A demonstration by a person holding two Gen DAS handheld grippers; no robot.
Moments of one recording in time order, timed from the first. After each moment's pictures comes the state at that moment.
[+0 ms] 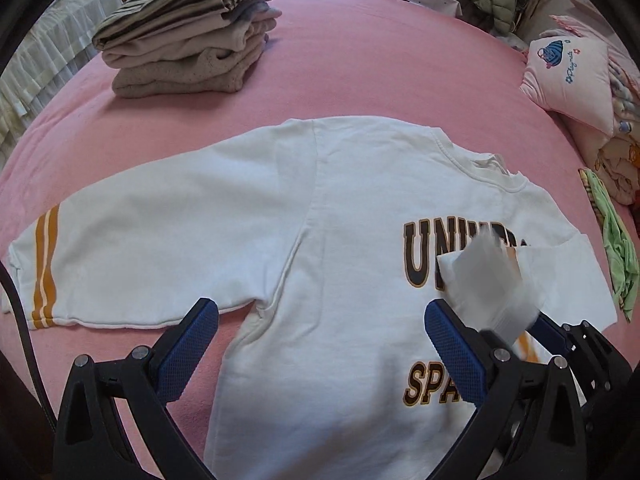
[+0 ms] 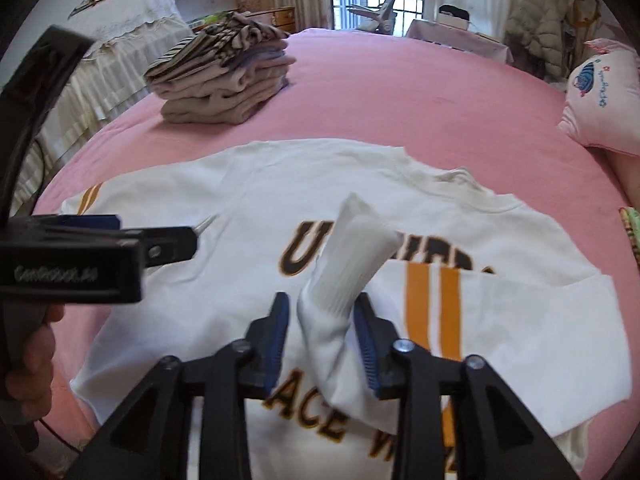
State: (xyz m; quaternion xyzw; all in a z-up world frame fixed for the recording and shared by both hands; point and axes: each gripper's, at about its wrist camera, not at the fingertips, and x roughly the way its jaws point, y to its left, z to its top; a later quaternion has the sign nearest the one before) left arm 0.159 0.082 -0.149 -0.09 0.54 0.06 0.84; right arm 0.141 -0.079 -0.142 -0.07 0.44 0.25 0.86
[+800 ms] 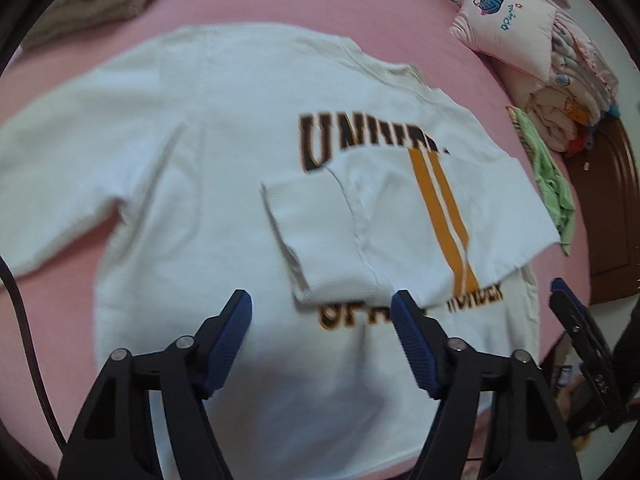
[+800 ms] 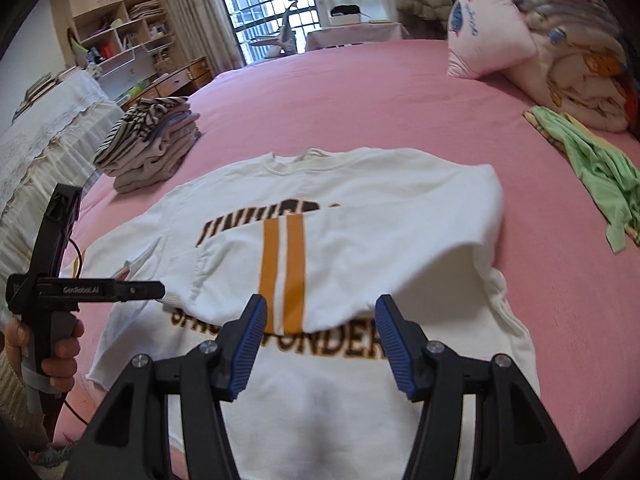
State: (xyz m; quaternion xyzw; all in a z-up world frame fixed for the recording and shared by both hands) left arm 0.140 0.043 -0.190 -0.16 0.61 -0.11 0.77; right arm 0.092 -0.229 -0.124 0.06 0.44 0.13 0.89
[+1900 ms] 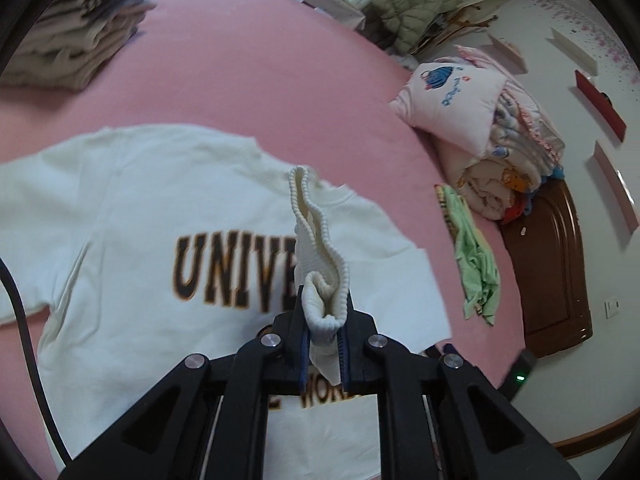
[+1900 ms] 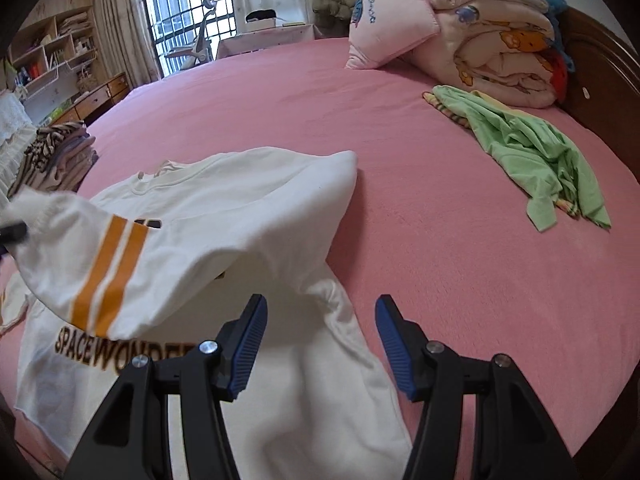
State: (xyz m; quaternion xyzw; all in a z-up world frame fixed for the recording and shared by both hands) left arm 0.189 -0.010 -0.100 -0.26 0.49 -0.16 0.82; right arm 0.137 -0.315 -0.164 0.03 0.44 -0.02 0.90
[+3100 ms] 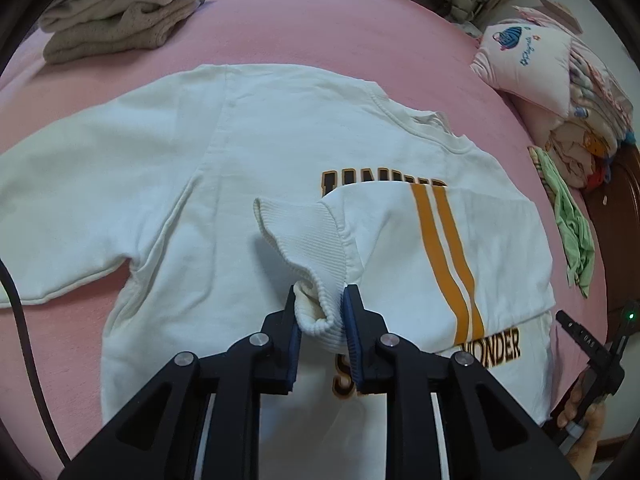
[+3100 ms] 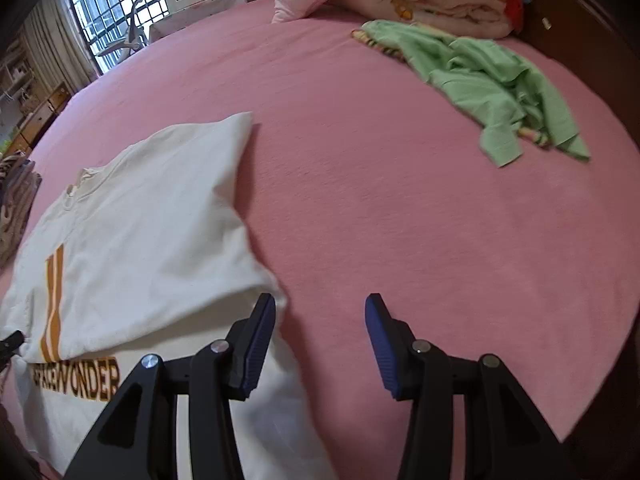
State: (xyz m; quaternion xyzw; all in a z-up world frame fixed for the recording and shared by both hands) left arm 0.158 0.039 -0.186 -0.15 0.55 -0.05 0.82; right arm 0.132 -0.394 -0.178 0.10 0.50 -0.10 0.85
